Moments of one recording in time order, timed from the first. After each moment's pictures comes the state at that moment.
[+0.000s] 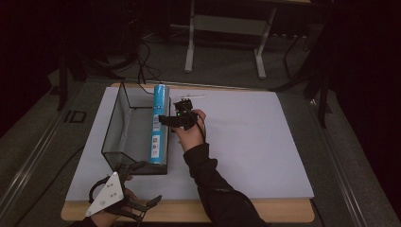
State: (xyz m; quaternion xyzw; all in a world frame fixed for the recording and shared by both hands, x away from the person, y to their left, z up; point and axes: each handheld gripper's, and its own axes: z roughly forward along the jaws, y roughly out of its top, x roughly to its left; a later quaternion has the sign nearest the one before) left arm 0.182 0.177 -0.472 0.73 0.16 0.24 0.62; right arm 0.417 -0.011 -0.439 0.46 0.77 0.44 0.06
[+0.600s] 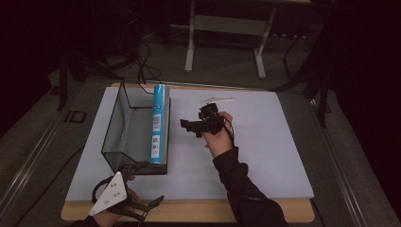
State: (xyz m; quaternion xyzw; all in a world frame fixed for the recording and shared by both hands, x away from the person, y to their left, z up) left arm 0.184 0.172 -0.474 0.74 0.16 0.24 0.61; right arm 0.395 -0.088 -0.420 0.42 0.78 0.45 0.08
